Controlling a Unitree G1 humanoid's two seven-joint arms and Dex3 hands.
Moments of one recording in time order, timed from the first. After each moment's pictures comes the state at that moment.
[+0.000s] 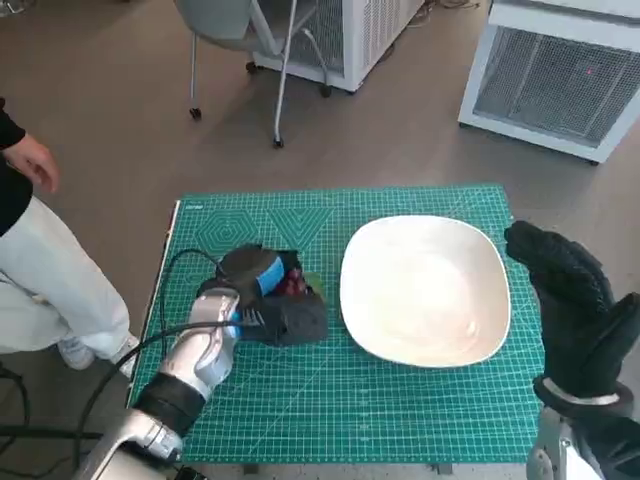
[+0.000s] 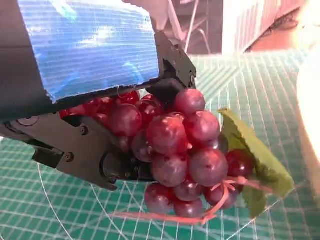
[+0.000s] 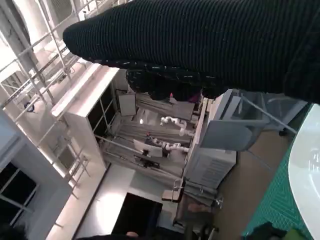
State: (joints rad) left arm -0.77 0.39 -0.47 0.62 0.73 0.22 -0.14; right arm -0.30 -0.14 -0.19 0.11 0.31 -0.57 0.33
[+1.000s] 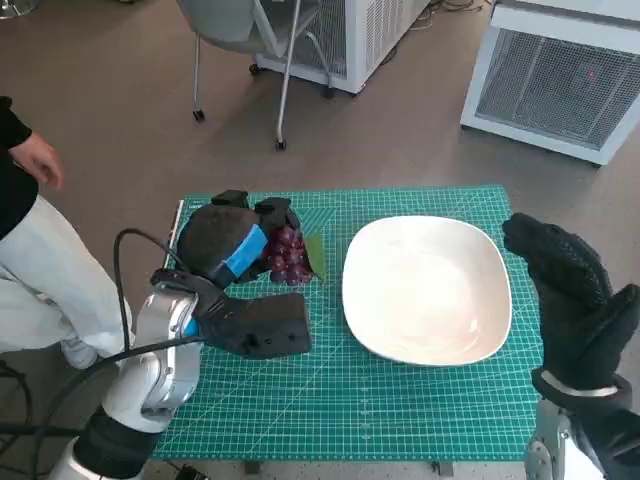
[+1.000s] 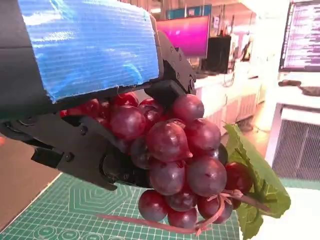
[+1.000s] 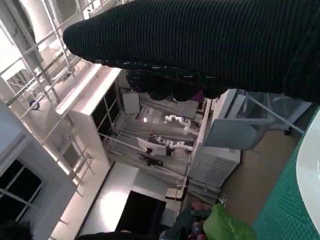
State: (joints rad) left arm -0.62 0.51 -0.31 -0.01 0.81 0.28 -0.19; right arm -0.33 -0.15 -0.19 0.14 0.31 -0.57 0.33
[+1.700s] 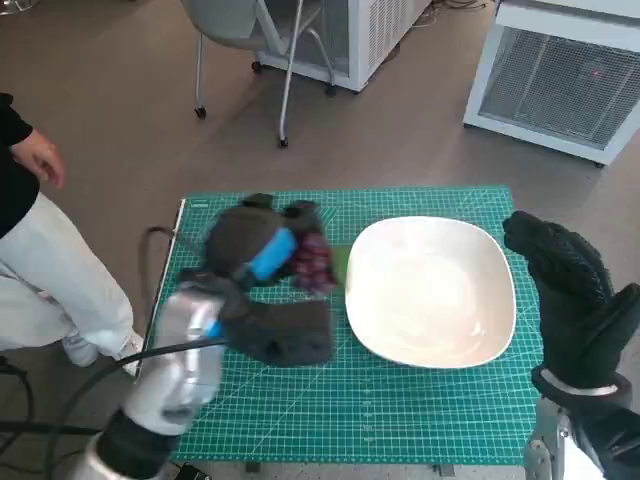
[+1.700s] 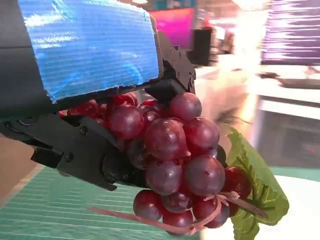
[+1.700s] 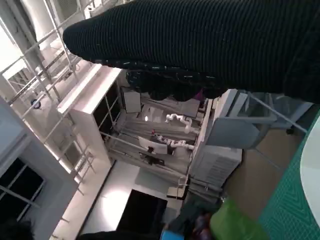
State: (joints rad) left arm -0.70 0.38 -0.39 0.01 0.86 0.29 -0.27; right arm -0.34 -0.14 -0.19 0.14 0.32 -0.58 0.33
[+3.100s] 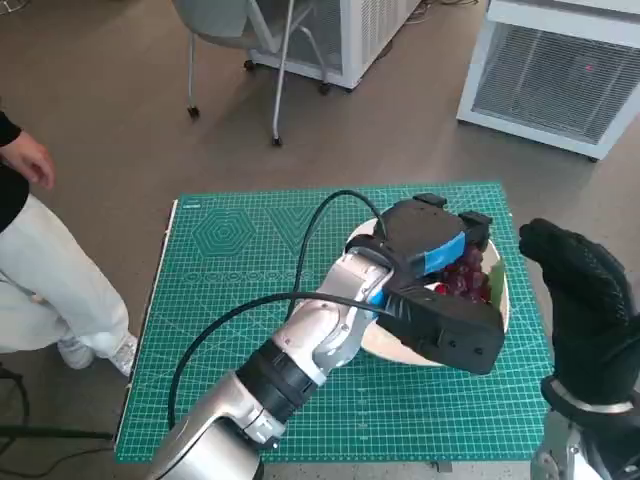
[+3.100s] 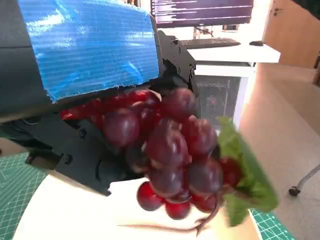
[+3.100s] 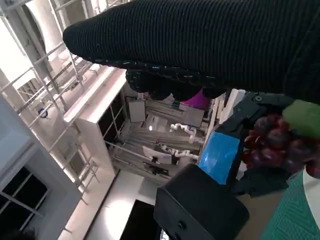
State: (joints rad) left arm -1.13 -0.01 -0.55 0.73 0.77 0.08 -0.18; right arm -0.26 -0.14 -0.20 0.02 0.32 -0.56 0.30
